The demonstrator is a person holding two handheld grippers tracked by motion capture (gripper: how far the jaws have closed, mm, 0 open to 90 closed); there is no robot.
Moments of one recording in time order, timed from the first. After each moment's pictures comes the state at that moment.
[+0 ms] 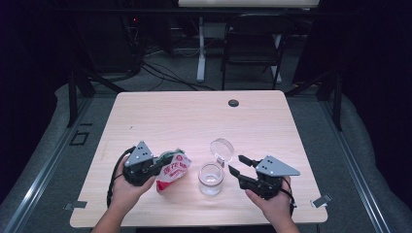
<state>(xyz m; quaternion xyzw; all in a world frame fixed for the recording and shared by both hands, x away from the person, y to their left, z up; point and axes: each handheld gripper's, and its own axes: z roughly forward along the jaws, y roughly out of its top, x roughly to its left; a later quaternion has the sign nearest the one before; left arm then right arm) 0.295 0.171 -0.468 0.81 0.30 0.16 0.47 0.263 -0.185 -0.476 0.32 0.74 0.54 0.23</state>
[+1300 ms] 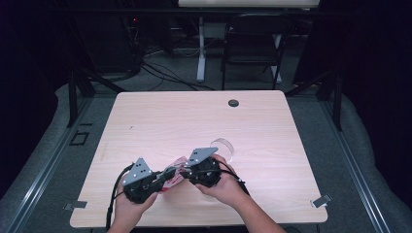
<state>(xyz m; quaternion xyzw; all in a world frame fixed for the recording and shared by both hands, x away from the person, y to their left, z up) 0.264 0.170 -0.490 0.79 0.32 0.15 0.51 0.313 -0.048 -0.488 0.19 0.89 0.41 0.09</state>
